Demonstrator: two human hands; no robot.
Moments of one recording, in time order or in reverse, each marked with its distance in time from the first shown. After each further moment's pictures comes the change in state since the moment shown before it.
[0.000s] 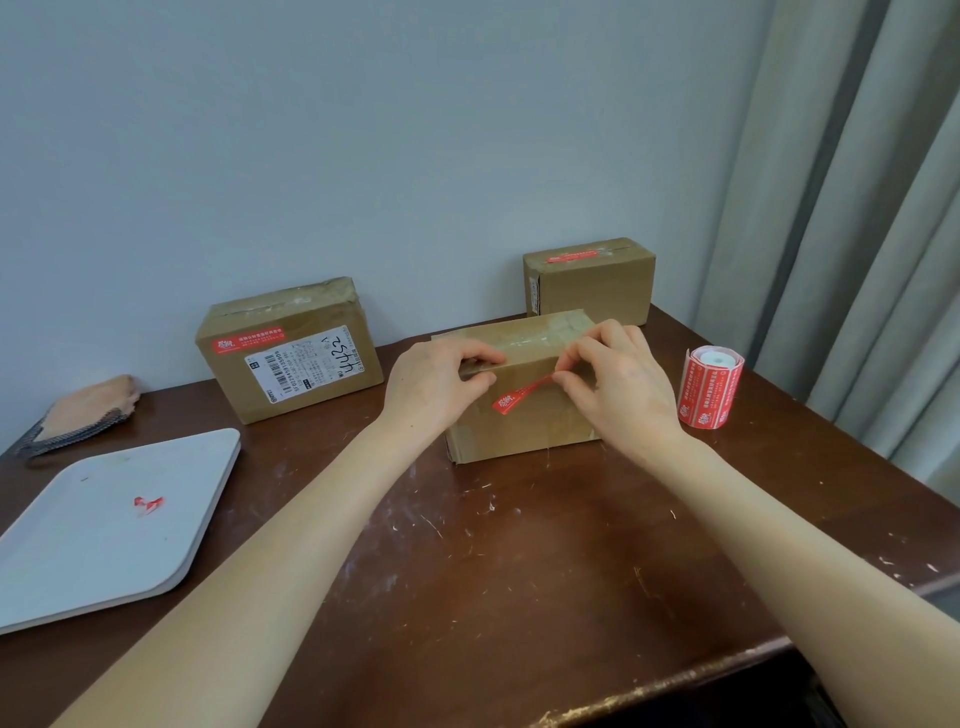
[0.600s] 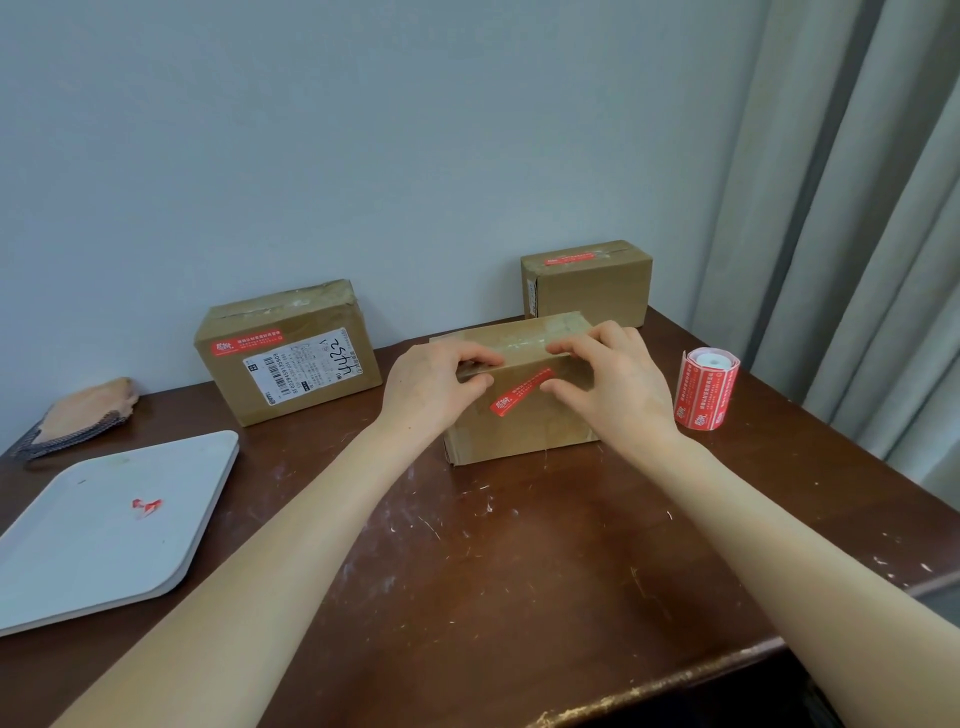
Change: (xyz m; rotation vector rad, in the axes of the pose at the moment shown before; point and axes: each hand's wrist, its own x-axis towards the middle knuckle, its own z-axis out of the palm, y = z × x) left_hand -0.001 0.002 -0.001 -0.013 -0.003 -0.002; right_hand 0.000 -0.002 -0.003 0.029 -0.014 0.020
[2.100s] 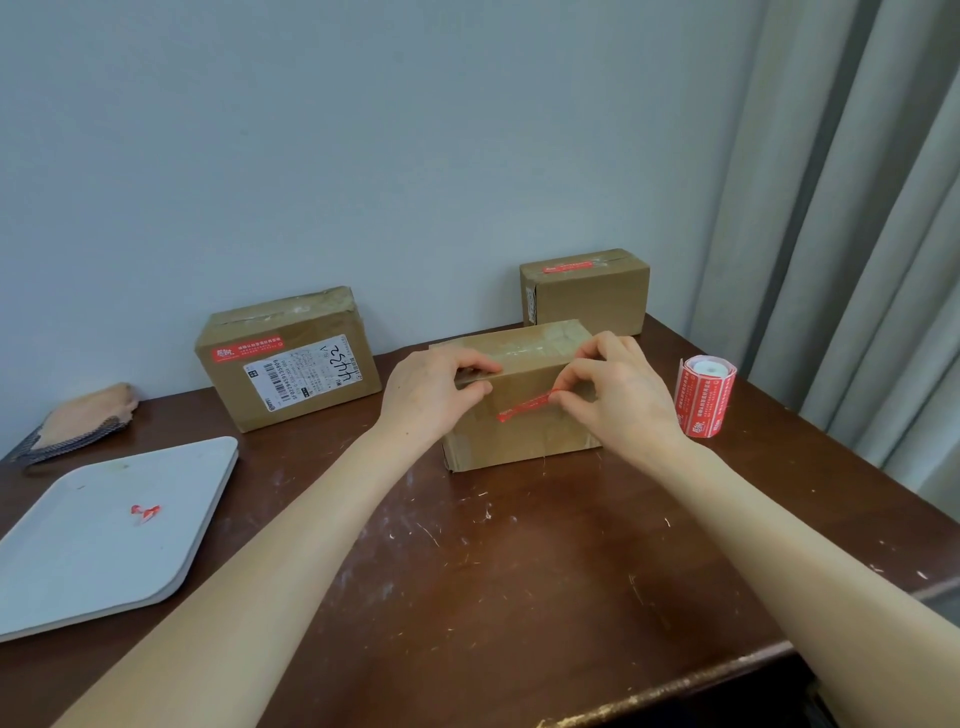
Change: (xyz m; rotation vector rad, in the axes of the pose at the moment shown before) left_hand 0.001 -0.001 -0.001 -0.005 -0.013 -0.001; right_hand -0.001 0.004 -0.006 -0.014 -0.055 -0.037
